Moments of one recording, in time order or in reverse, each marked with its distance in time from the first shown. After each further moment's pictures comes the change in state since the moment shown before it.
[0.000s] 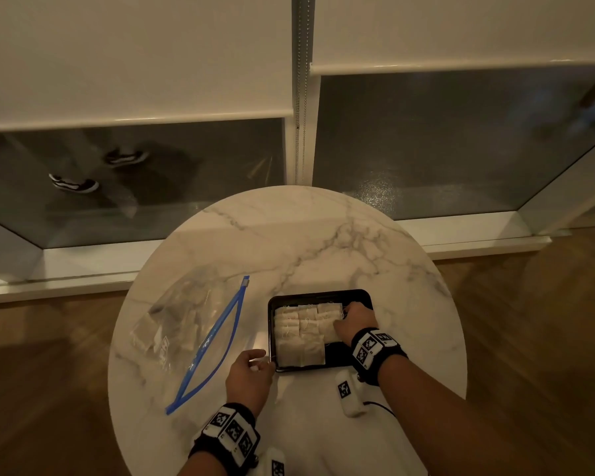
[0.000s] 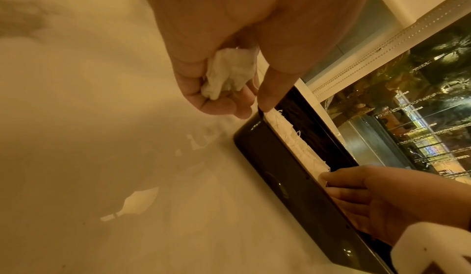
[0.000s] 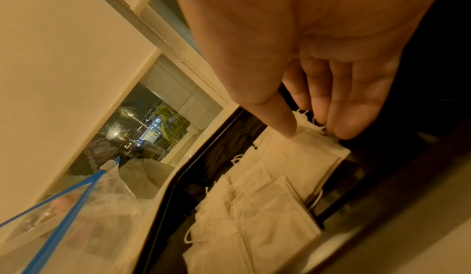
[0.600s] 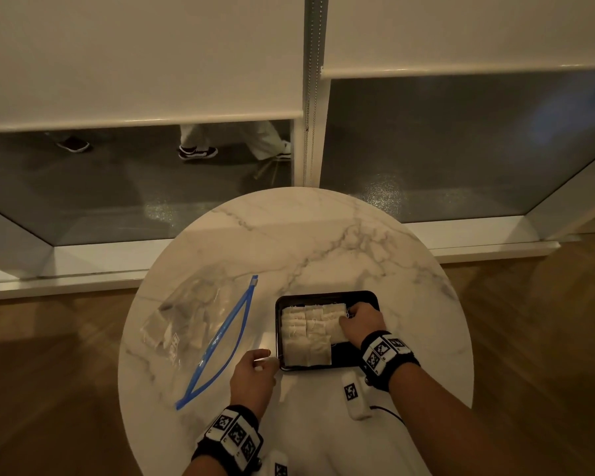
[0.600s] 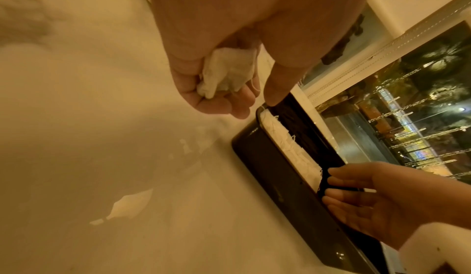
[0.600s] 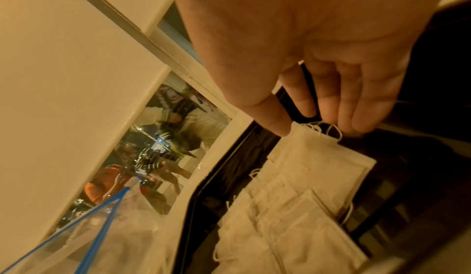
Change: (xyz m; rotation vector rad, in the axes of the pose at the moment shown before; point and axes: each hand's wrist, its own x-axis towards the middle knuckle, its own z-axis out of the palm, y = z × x) left_hand -0.011 0.005 -0.008 -0.040 0.004 0.010; right_hand -0.016 -0.006 -0.010 0.032 0.013 -0.035
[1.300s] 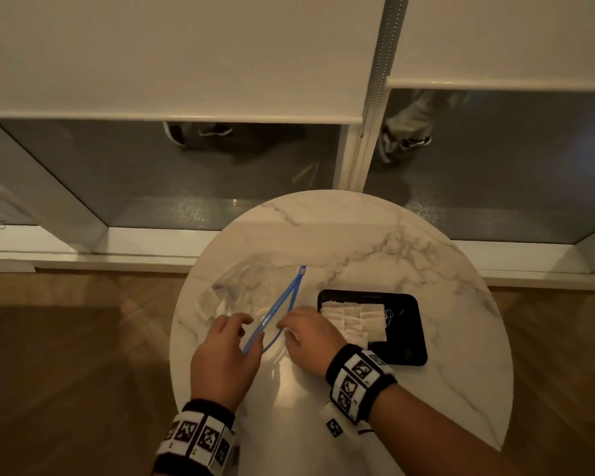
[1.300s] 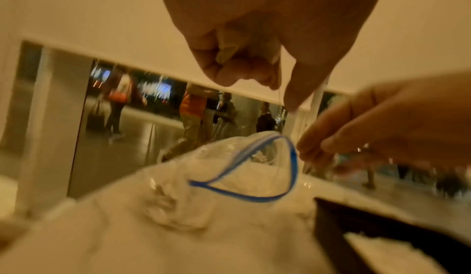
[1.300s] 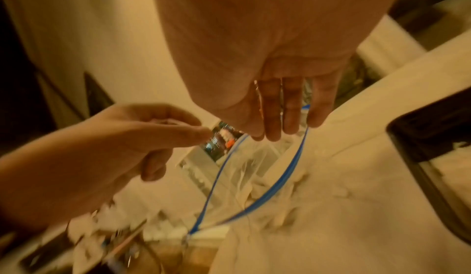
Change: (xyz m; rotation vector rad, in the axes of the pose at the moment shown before) left_hand -0.052 0.043 -0.126 0.581 0.374 0.667; right_hand -0.122 -0.106 0.066 -0.198 -0.138 -0.959
